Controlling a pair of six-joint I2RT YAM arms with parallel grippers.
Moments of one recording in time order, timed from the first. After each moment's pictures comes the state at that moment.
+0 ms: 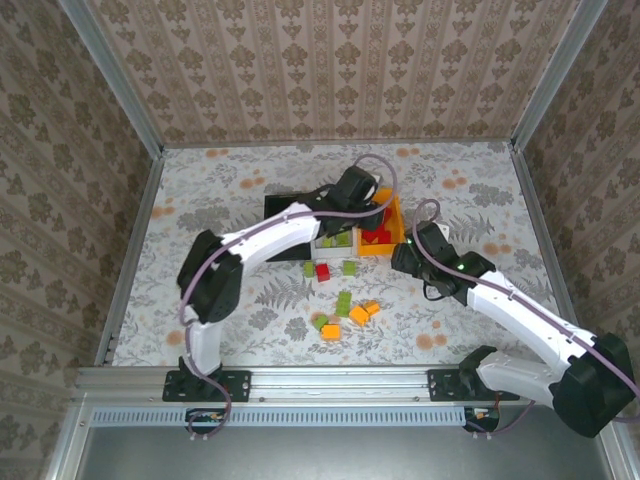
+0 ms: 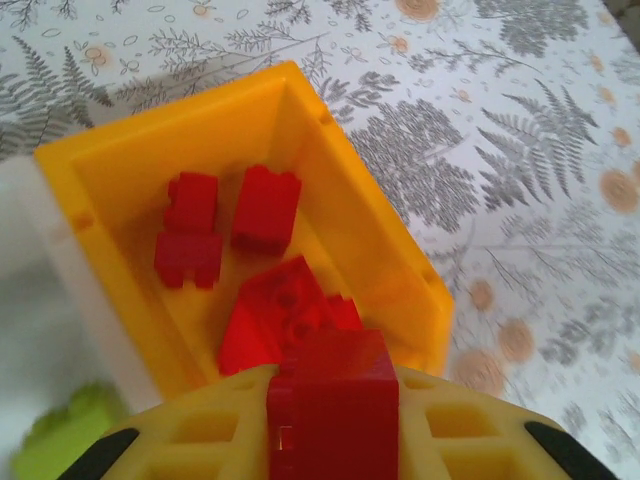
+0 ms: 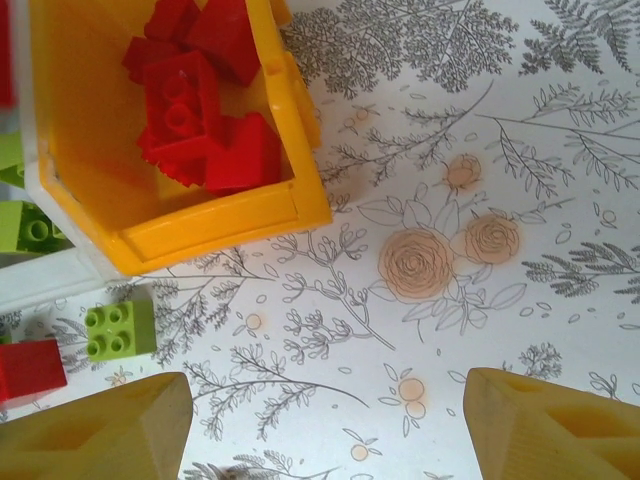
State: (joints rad) left arm -0.88 2.01 1.68 -0.44 0.00 -0.40; right arm 0.53 1.08 0.77 -0.64 0.29 0.74
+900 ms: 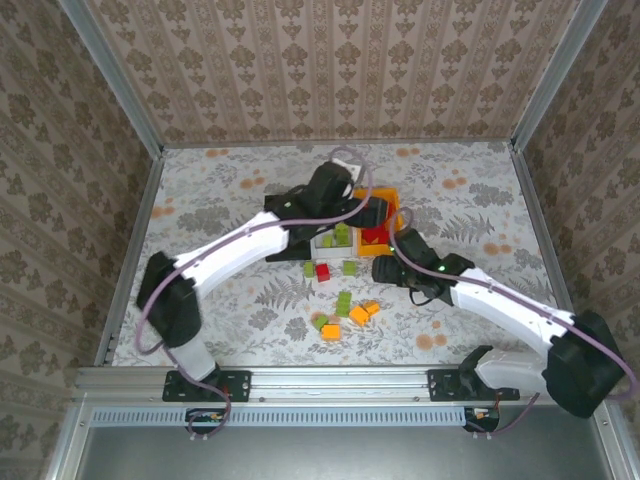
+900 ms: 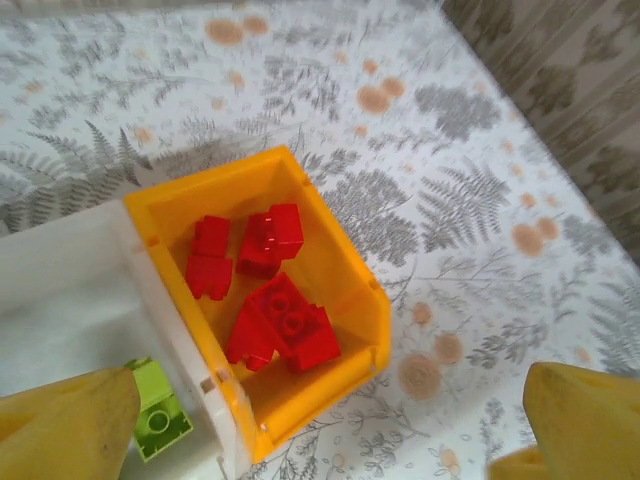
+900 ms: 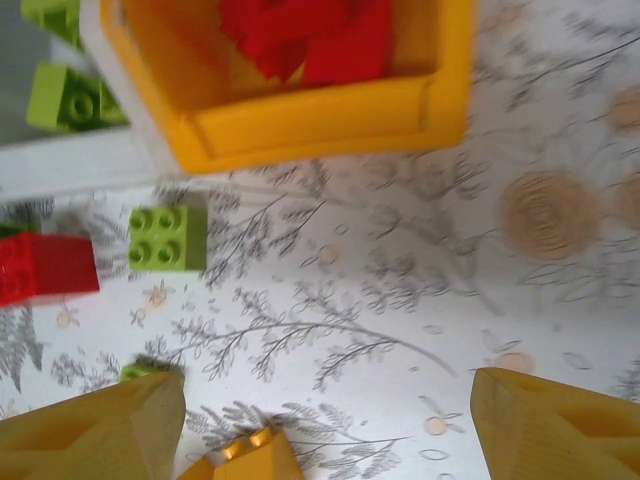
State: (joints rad) left arm -0.88 1.62 1.39 -0.34 -0.02 -0.44; right arm 0.65 1.23 0.76 -0.53 0.18 0.68
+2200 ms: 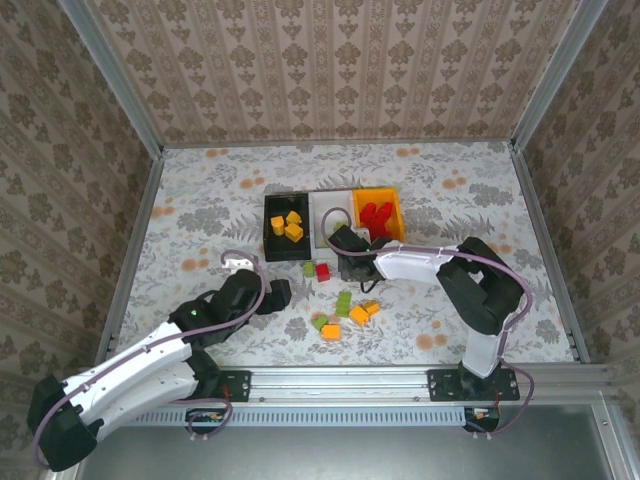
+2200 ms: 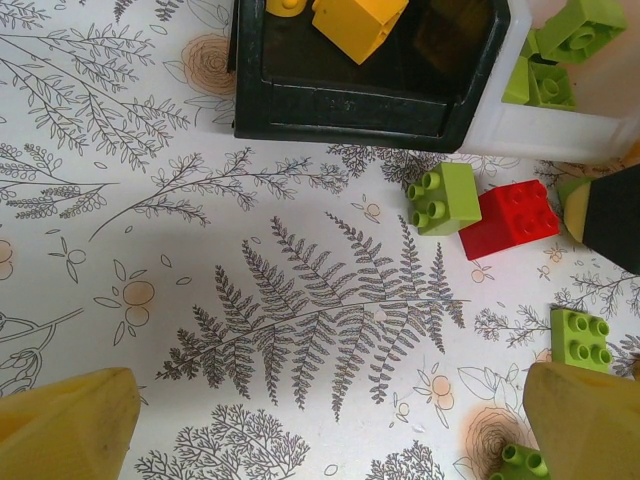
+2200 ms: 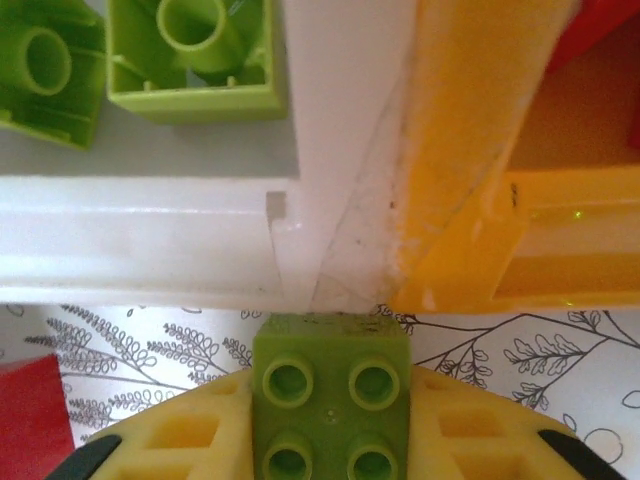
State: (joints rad) left arm -0.87 0.74 0.45 -0.52 -0.29 -0.77; right arm 0.76 1.81 1.05 -0.40 0.27 0.70
